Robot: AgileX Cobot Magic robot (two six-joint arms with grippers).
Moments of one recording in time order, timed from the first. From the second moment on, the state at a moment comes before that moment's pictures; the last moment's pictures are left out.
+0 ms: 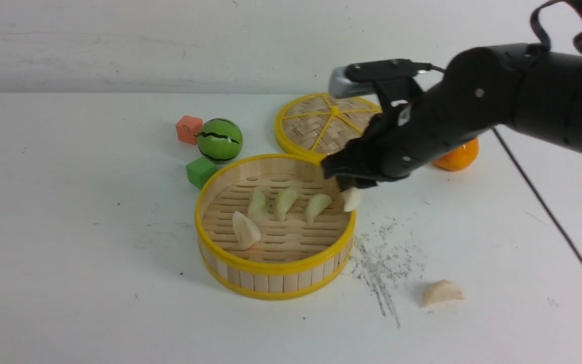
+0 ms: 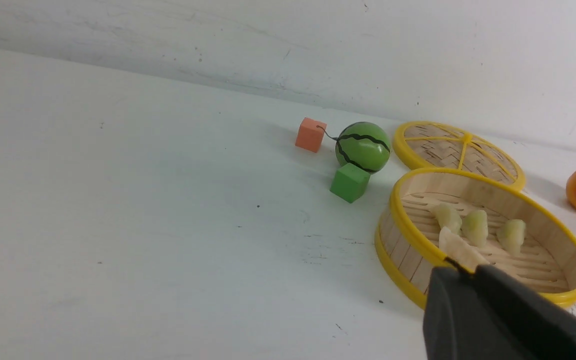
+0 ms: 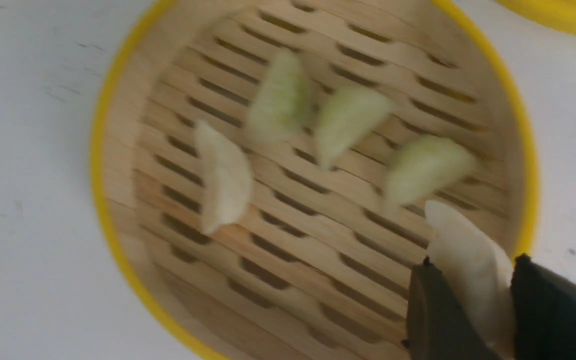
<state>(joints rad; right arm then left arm) 0.52 1.82 -1.50 0.21 0.60 0.02 -0.53 -0.01 -0.35 0.60 0.66 -0.78</state>
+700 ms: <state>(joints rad) 0.60 2.09 -1.53 0.30 0.29 0.03 -0.53 -0.01 -0.35 0.60 0.68 -0.78</state>
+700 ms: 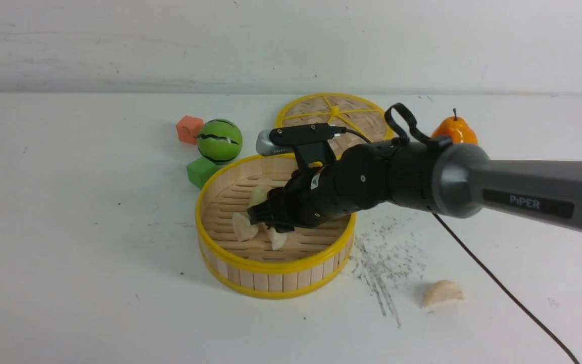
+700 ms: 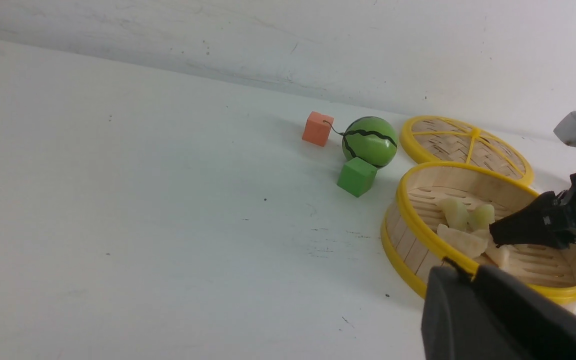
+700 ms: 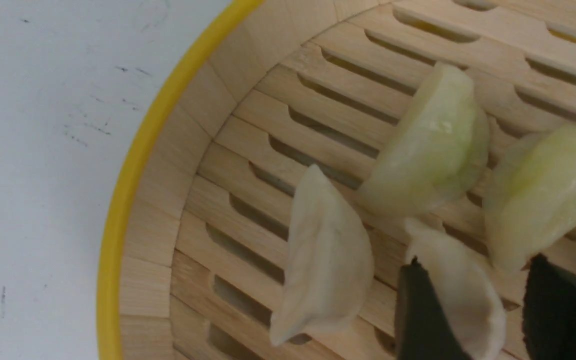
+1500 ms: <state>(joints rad) 0.31 1.61 -0.87 0.27 0.47 0.29 -0.53 -0.01 -0.34 0.60 0.69 -0.78</state>
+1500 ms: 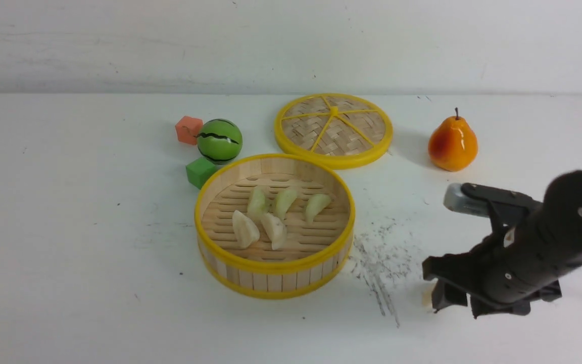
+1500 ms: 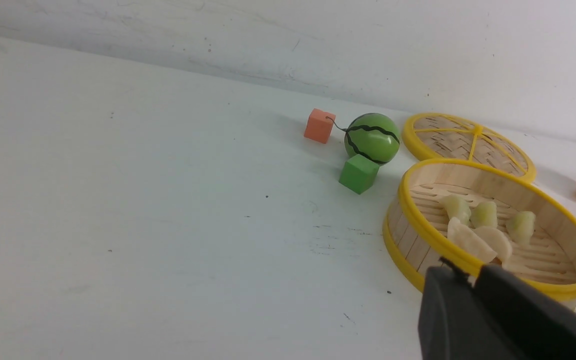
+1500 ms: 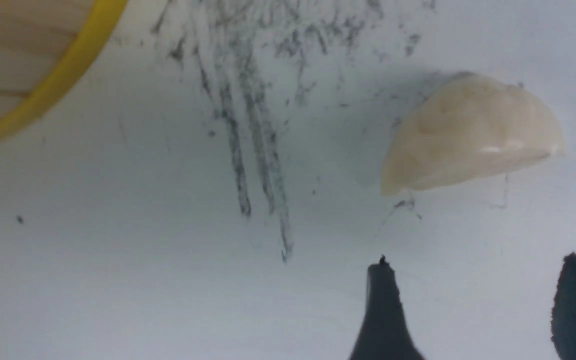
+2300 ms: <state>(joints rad) 0.31 1.81 -0.96 0.15 0.24 0.32 -0.53 -0.01 -0.34 0.60 0.69 -0.78</state>
